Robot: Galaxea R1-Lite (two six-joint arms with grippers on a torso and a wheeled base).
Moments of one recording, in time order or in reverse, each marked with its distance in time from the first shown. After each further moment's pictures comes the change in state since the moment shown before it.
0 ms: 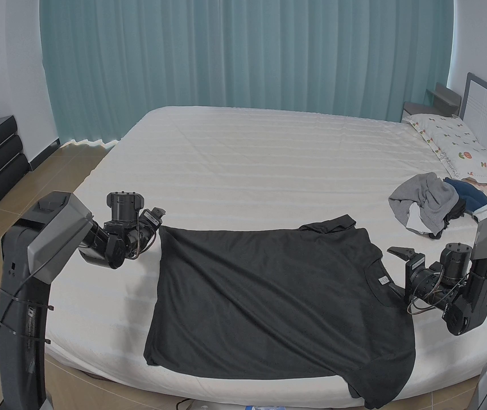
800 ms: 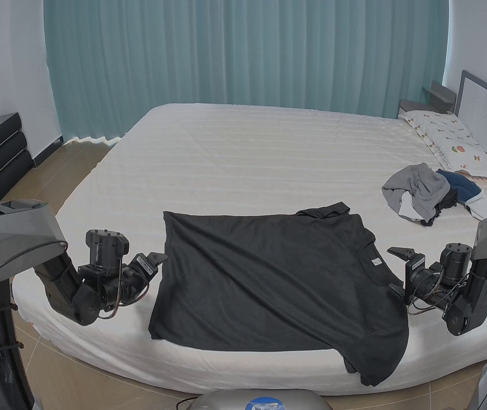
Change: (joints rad) left arm -0.094 -0.284 0.758 -0.341 -0.051 0.009; right arm 0.000 0.000 0.002 0.000 0.001 0.000
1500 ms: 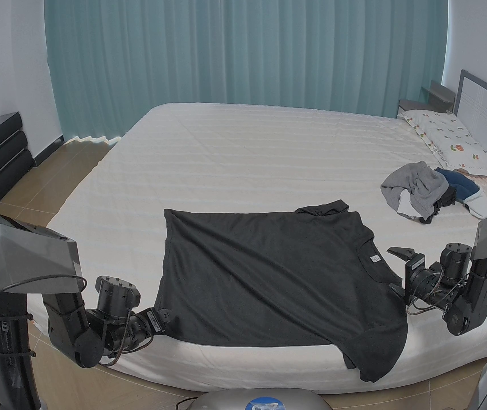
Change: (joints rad) left arm -0.104 0.070 0.235 -0.103 0.099 0.220; right arm 0.000 0.000 0.000 0.000 0.001 0.000
